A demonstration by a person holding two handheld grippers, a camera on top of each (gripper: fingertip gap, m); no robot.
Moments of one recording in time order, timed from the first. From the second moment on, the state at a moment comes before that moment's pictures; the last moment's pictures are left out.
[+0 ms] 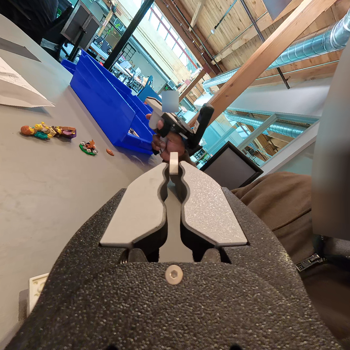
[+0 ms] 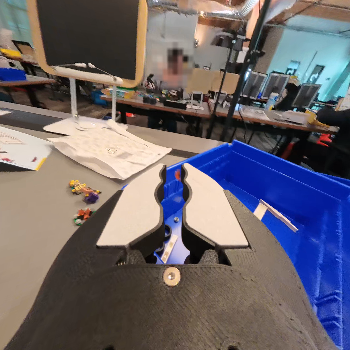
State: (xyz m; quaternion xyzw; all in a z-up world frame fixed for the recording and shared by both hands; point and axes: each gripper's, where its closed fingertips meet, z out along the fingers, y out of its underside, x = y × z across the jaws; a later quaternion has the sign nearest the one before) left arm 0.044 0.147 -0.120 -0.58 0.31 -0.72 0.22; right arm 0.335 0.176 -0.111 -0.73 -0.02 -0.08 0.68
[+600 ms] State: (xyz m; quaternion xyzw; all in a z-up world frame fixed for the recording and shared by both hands) left arm 0.054 0.126 -0.137 -0.59 0.35 -0.71 0.16; right arm 0.097 0.133 -0.134 -0.58 -0.47 0.08 0.66
